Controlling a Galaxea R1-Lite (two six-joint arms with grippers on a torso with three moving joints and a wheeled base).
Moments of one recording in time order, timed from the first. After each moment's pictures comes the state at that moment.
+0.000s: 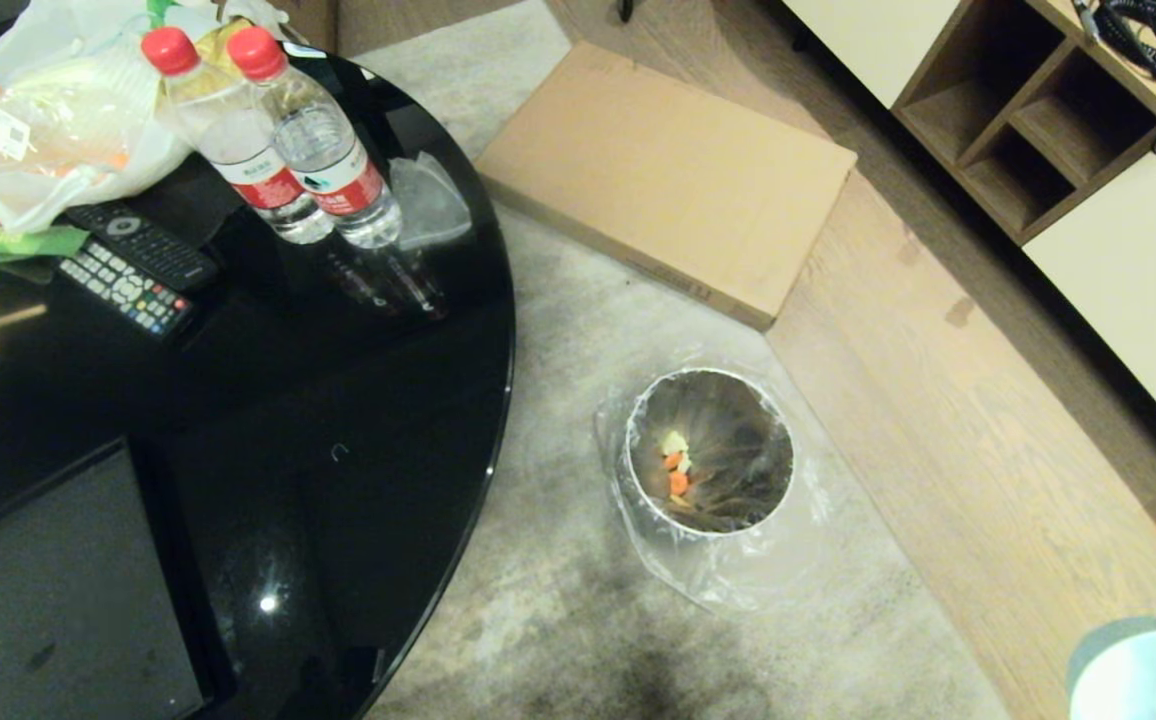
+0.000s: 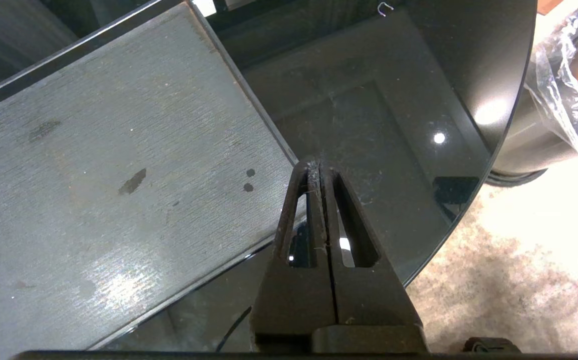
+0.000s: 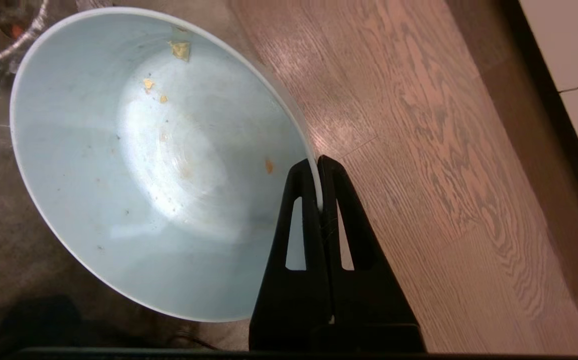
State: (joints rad) left arm 0.00 0.00 0.00 -0.01 0.01 -0.01; right arm -0.03 0.39 0.00 -0.17 -0.18 -0.06
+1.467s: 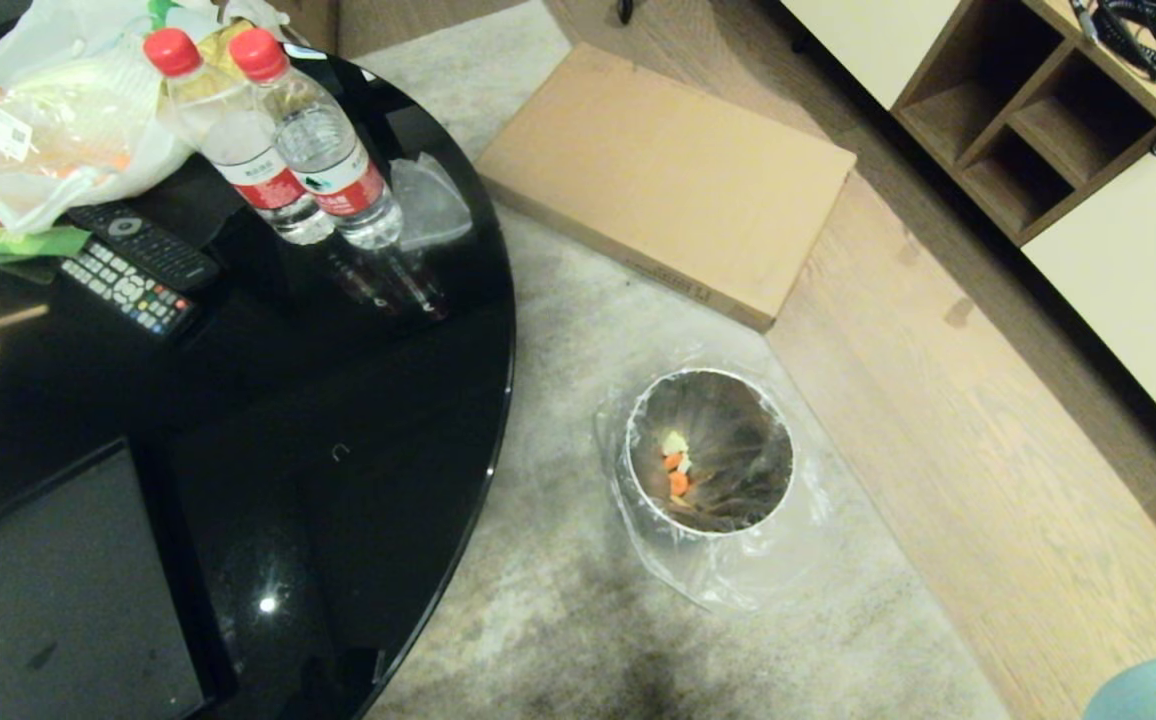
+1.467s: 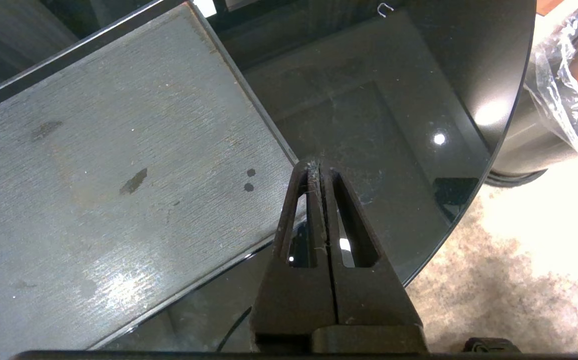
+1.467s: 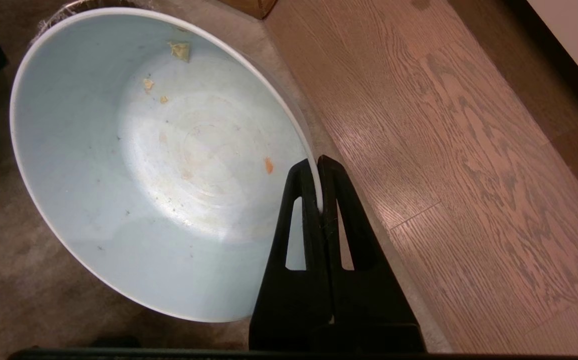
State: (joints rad) left arm 0.00 0.00 0.00 -0.01 0.01 -0.01; right arm 0.00 0.00 0.00 -0.01 -0.04 0.02
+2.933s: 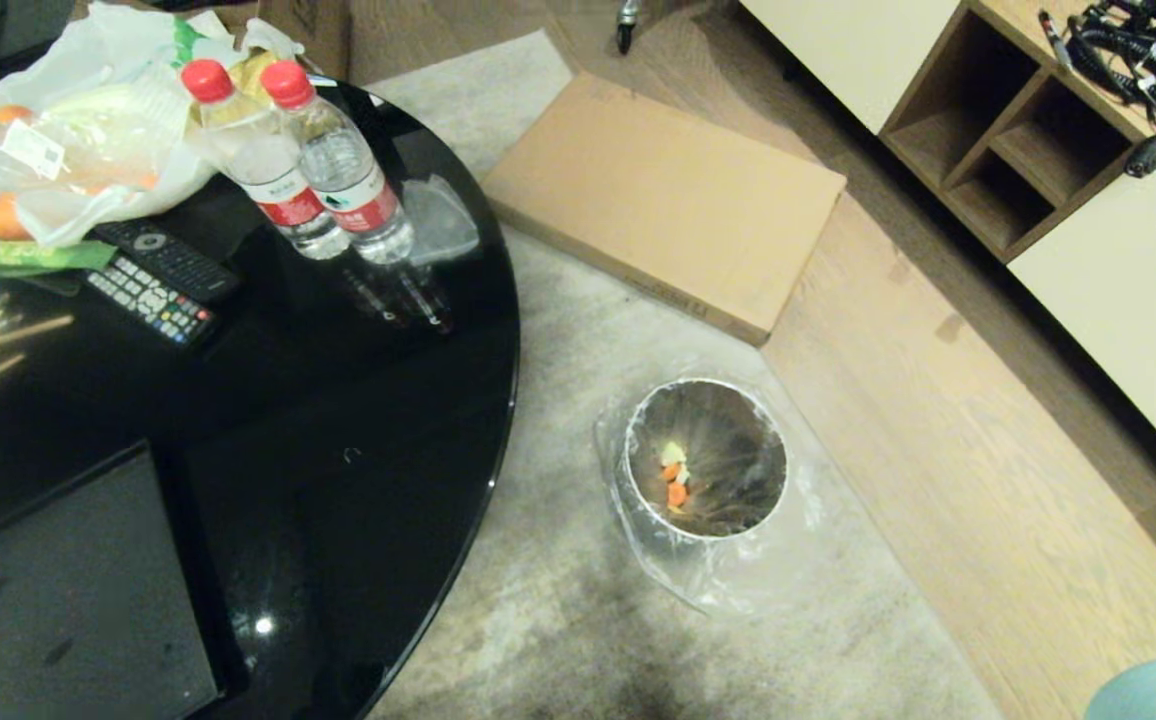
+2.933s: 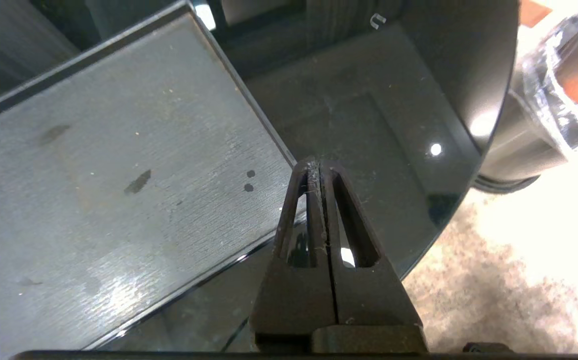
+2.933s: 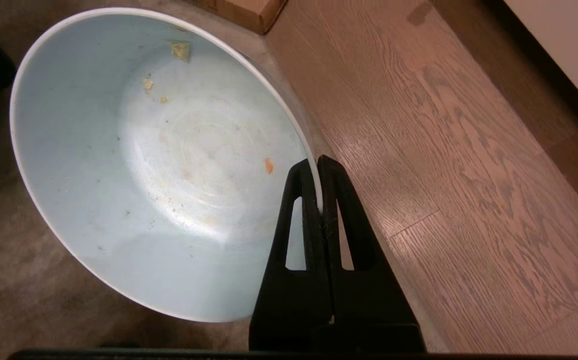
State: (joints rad) left arm 0.00 0.00 0.00 -0.01 0.00 -0.01; right arm 0.00 0.00 0.00 -0.01 -0.04 0.03
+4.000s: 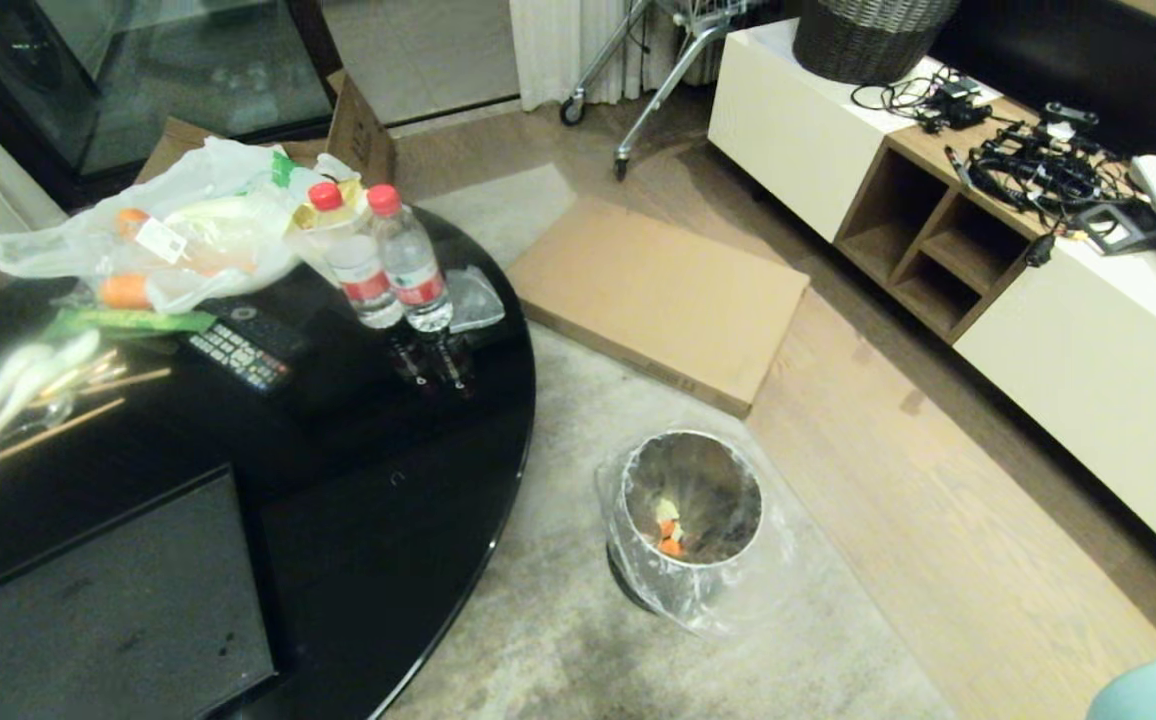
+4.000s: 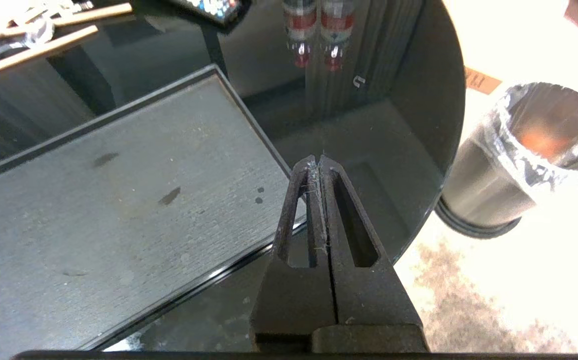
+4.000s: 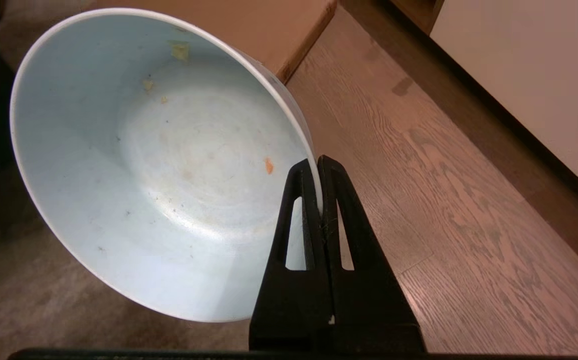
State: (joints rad) left arm 0.00 0.00 0.00 -0.01 0.01 -0.01; right arm 0.00 0.00 0.00 -0.01 -0.04 0.03
